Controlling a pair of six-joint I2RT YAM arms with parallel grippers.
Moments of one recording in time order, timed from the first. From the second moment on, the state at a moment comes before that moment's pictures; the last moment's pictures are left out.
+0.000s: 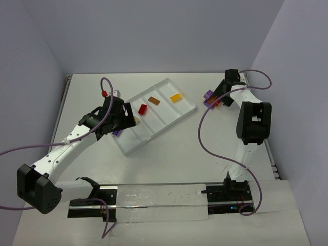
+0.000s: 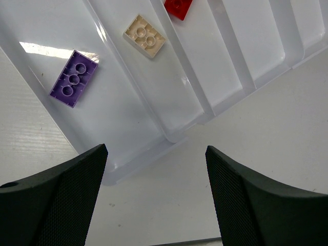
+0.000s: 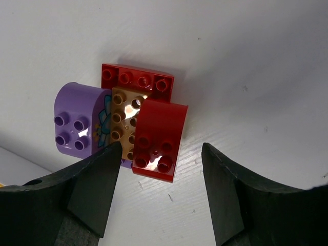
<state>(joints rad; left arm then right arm) -0.56 1.22 1.05 -0.67 -0.22 -0.66 -0.07 2.02 1.53 -0.46 0.12 0.60</state>
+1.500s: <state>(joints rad) -0.58 1.23 1.08 -0.65 -0.21 -0.69 0.49 1.37 0.89 -0.37 0.16 0.66</state>
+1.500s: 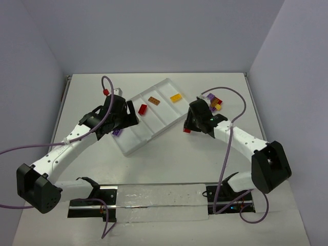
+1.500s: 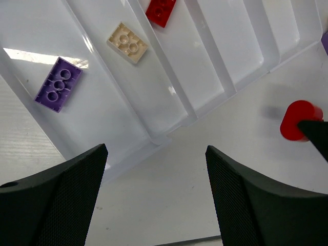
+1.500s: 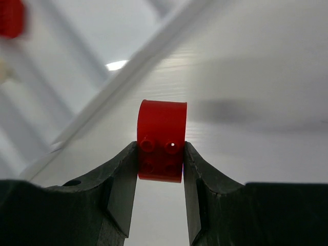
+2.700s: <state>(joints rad) -0.55 1.10 1.13 -0.78 -0.35 -0.78 0.60 1.83 1.44 -0.34 0.15 0.62</state>
